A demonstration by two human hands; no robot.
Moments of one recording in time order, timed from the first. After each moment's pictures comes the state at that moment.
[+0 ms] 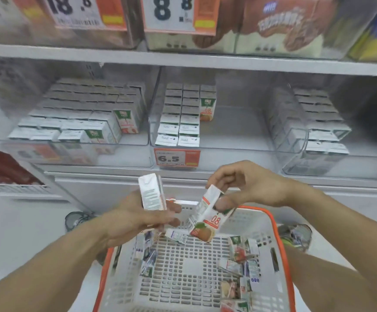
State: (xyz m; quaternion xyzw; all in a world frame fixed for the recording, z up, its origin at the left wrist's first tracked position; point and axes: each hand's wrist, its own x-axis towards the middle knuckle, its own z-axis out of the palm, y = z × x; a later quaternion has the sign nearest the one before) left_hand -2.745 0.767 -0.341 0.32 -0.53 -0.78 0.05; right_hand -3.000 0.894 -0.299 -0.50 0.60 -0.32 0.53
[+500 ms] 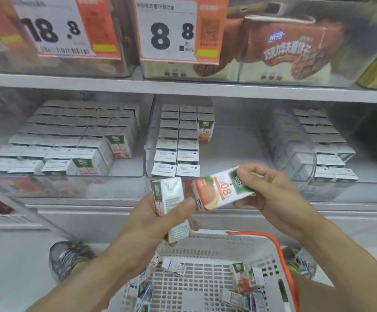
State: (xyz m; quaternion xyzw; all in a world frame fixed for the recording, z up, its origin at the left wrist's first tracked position) left_hand -2.798 0.766 -0.306 0.29 -0.57 -0.75 0.18; right_hand -3.008 0.877 -0.293 -0.25 0.56 -0.63 0.47
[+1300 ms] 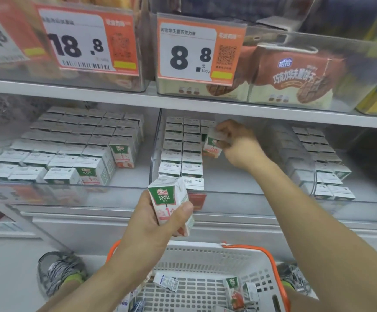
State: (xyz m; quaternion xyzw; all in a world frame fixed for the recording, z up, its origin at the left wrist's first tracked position) left_hand -2.798 0.759 -0.311 0.33 -0.56 -0.71 0.28; right_hand -3.075 0.740 -0.288 -0.49 0.82 -0.29 0.05
